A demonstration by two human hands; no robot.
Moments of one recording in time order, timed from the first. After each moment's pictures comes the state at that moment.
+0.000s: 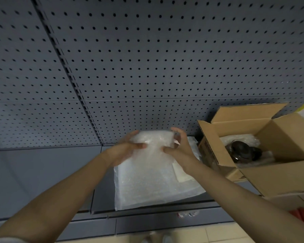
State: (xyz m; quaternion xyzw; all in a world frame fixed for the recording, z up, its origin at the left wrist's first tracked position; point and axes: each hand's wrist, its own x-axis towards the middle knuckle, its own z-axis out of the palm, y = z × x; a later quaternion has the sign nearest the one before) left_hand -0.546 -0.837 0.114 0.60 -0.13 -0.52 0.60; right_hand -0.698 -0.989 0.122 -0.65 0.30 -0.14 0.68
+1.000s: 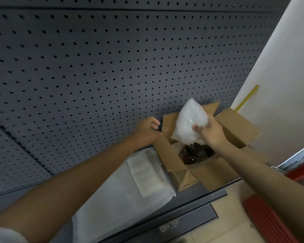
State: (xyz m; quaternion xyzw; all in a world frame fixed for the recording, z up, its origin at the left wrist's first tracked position) left_hand -0.650 -1.037 0.201 0.77 -0.43 -0.27 0.39; right_hand -0.835 -1.157 0.210 -0.77 0.42 -0.26 0.41
